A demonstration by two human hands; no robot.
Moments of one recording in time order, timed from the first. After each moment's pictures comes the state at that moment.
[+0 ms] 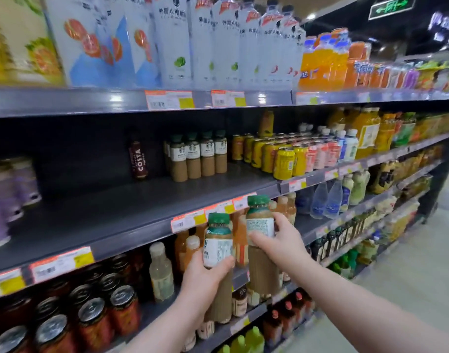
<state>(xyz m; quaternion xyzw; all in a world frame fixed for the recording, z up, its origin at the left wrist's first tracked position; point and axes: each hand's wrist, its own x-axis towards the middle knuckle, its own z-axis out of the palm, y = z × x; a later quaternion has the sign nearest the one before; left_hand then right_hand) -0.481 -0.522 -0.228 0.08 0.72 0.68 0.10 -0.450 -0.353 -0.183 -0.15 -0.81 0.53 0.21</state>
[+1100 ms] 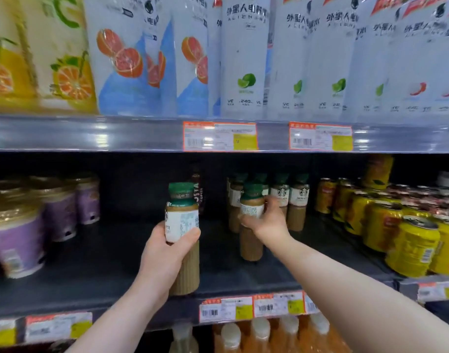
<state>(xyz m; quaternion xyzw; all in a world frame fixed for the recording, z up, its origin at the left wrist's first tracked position) -0.667 -0.569 -0.152 -0.04 0.70 0.69 -0.20 -0.767 -0.377 -0.136 0.05 -0.80 0.56 0.19</state>
